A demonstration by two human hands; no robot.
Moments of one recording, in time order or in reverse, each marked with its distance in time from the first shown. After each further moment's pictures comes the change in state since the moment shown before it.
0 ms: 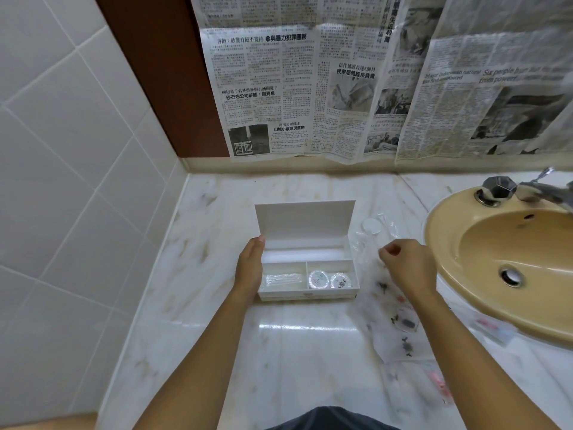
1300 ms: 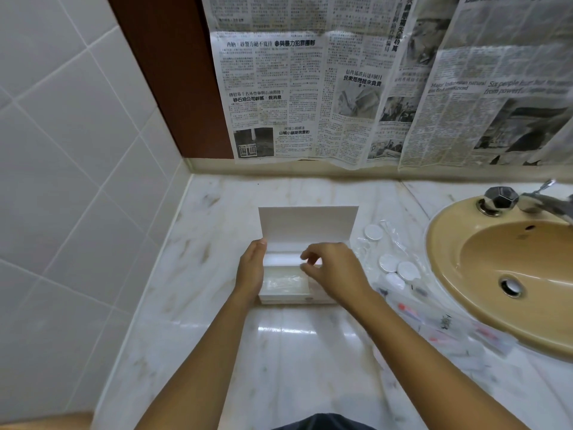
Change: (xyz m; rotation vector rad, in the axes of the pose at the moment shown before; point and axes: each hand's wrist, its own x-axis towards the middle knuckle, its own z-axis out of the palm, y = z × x) left_hand 0.009 -0.010 0.000 0.027 0.006 0.035; right_hand -0.049 -0.100 0.035 -0.035 -0.283 -0.549
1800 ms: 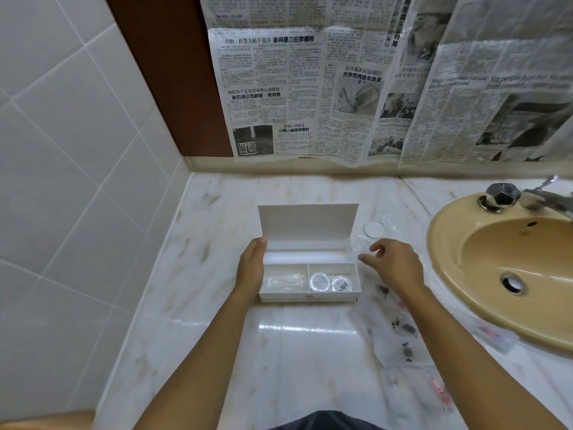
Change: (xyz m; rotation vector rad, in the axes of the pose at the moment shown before) left_hand -0.006 0.008 0.000 -0.027 -0.006 -0.021; right_hand 0.001 0.112 -0.023 -0.043 0.089 0.485
